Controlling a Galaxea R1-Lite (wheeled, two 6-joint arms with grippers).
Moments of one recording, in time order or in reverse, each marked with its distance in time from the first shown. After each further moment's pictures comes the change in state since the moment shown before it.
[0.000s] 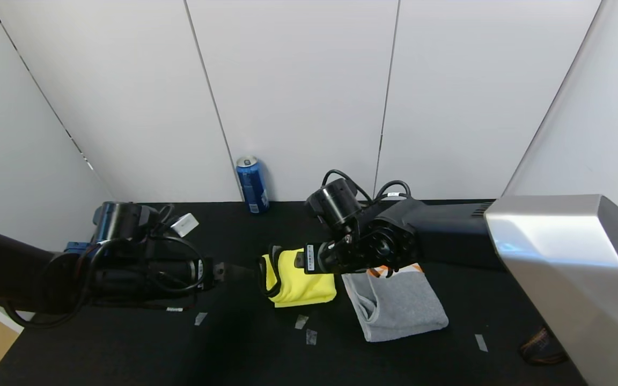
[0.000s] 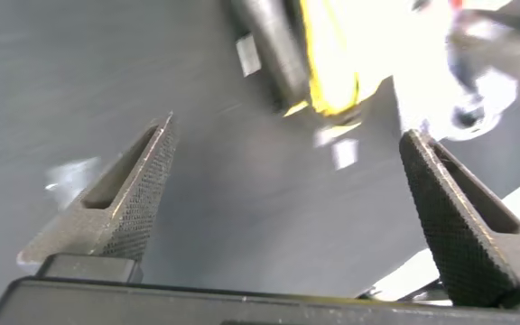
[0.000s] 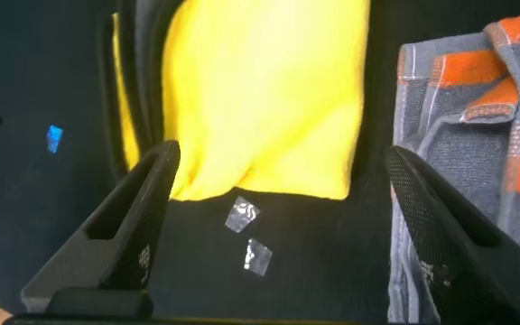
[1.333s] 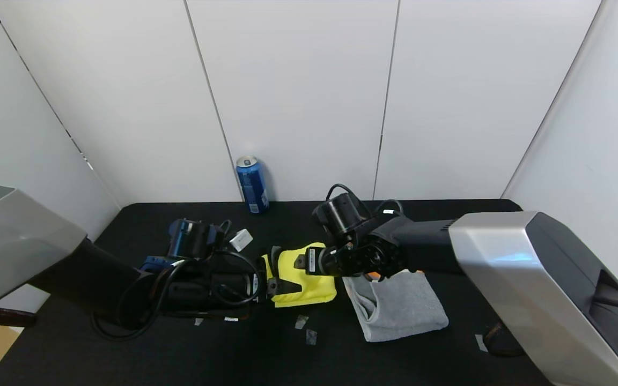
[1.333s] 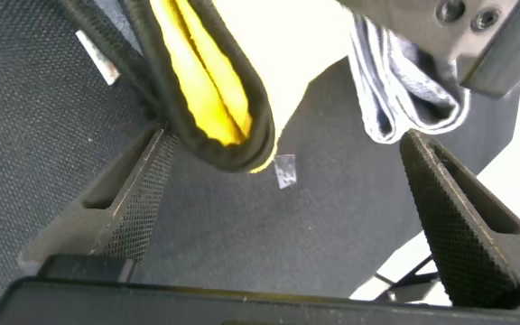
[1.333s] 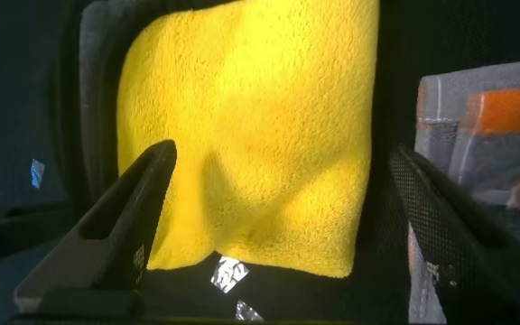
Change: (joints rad) left arm -0.209 0.163 -0.011 -0.191 0.009 -0.123; right arm -0.052 0.119 -0.031 -0.130 0.097 0.014
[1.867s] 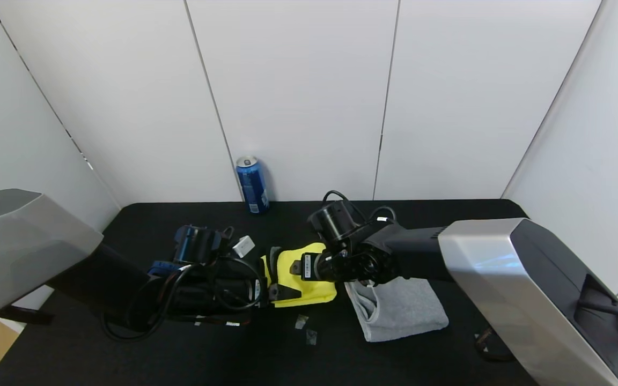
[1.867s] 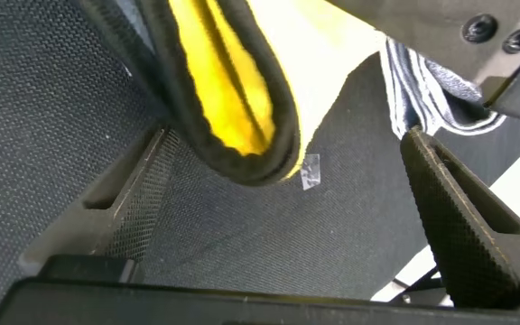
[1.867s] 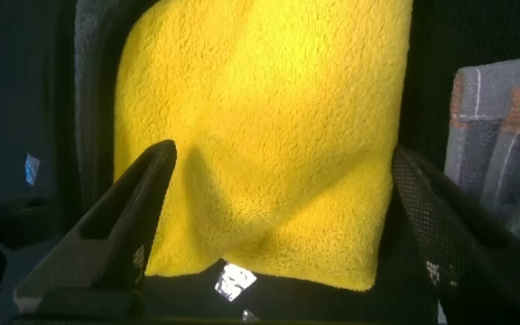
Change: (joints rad) left arm 0.002 0.044 0.000 -0.007 0.015 0.015; right arm 0.014 0.028 -0.001 -0.028 0.000 0.000
